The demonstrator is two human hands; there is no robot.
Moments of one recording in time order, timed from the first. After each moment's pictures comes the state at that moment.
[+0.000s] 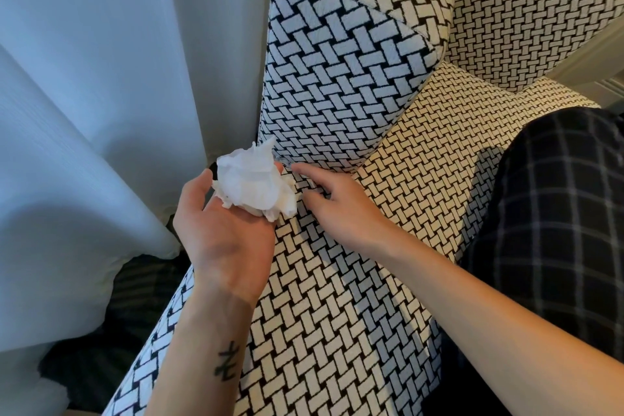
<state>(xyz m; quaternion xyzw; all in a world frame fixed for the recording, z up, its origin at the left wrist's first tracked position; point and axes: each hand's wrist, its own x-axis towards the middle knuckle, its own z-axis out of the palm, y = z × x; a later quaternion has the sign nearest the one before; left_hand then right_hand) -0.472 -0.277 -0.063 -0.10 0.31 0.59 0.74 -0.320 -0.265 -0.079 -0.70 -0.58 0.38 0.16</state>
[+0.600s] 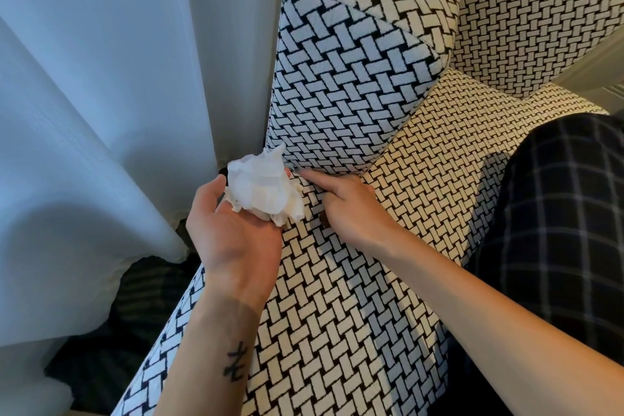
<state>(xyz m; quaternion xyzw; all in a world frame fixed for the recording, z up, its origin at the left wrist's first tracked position) -0.472 -0.276 -0.069 -0.09 0.31 0.59 0.74 -0.315 -0.264 -0.077 -0.70 -0.61 0.35 0.13</state>
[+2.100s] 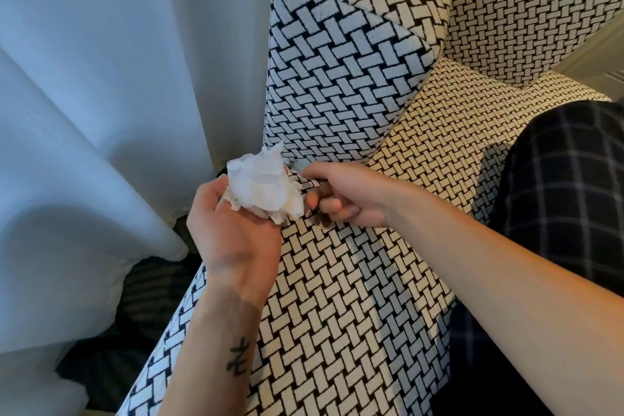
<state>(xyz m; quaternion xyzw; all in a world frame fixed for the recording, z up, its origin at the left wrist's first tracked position) -0.470 -0.278 -0.063 -0.05 0.35 0.59 0.73 -0.312 -0.228 -0.058 -0.65 -0.29 0.68 0.19</state>
